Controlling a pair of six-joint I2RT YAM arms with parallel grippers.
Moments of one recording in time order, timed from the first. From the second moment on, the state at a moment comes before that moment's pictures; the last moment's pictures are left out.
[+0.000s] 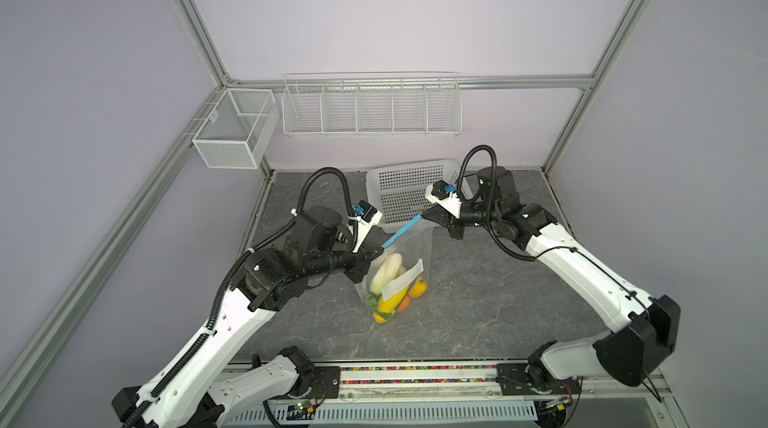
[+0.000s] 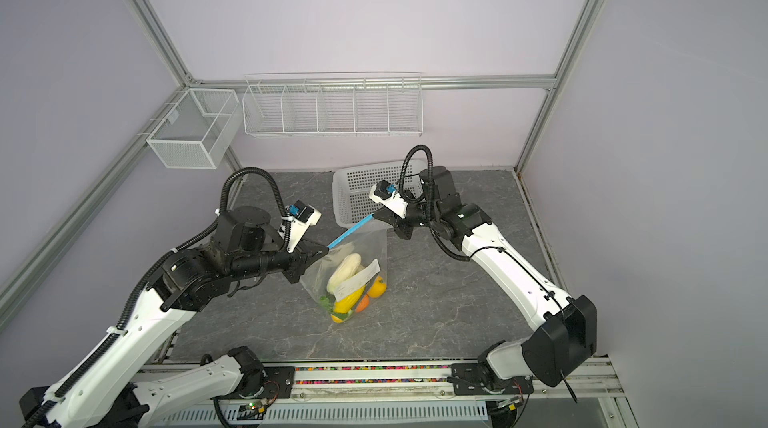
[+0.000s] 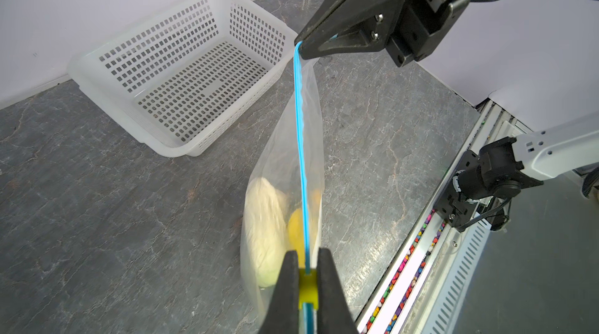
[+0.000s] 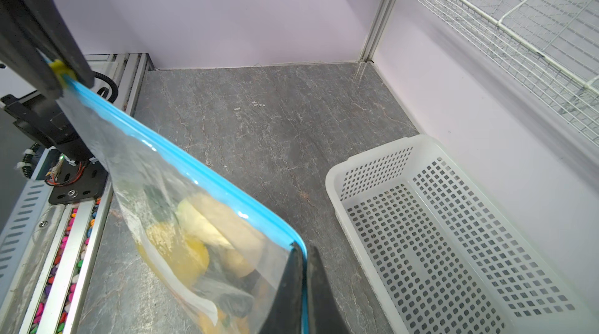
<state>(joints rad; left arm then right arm) -0.75 0.99 1.30 -0.93 0.20 -0.06 0.54 1.42 1.34 -0.48 -0.63 -0.52</state>
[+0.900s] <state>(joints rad) -0.75 0.93 1.30 -1.05 0.18 -0.11 0.53 1.43 1.35 -0.53 -0.58 -0.54</state>
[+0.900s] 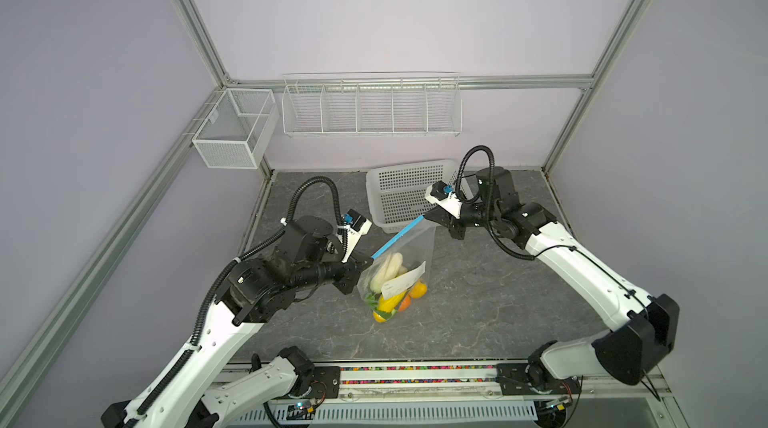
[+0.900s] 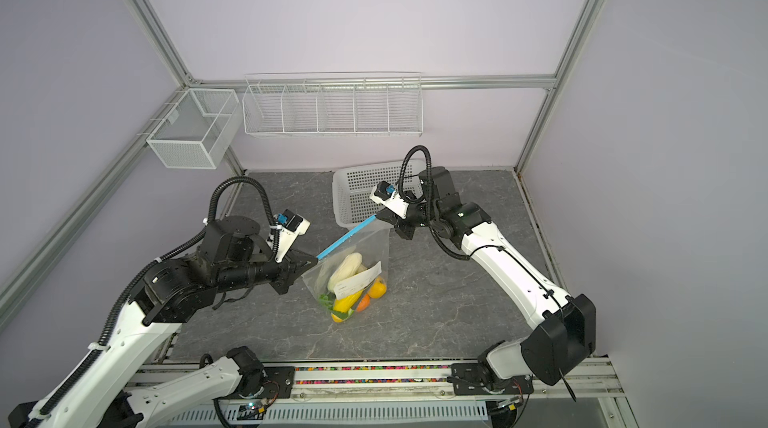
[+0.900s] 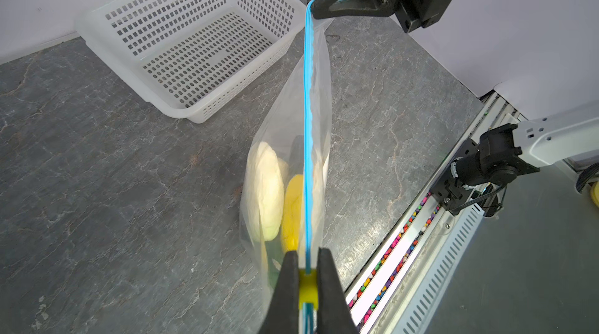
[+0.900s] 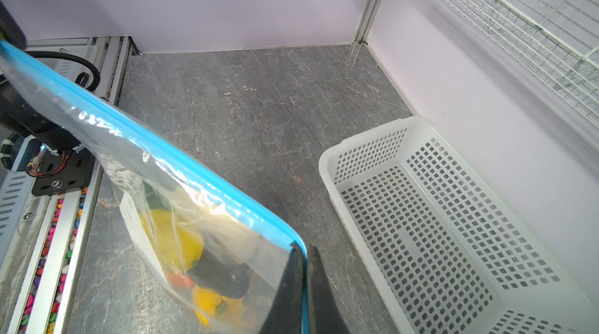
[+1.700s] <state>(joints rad) -0.75 0.91 1.34 -1.14 0.12 -0.11 0.53 1.43 1.36 -0.54 -0.59 -0.54</state>
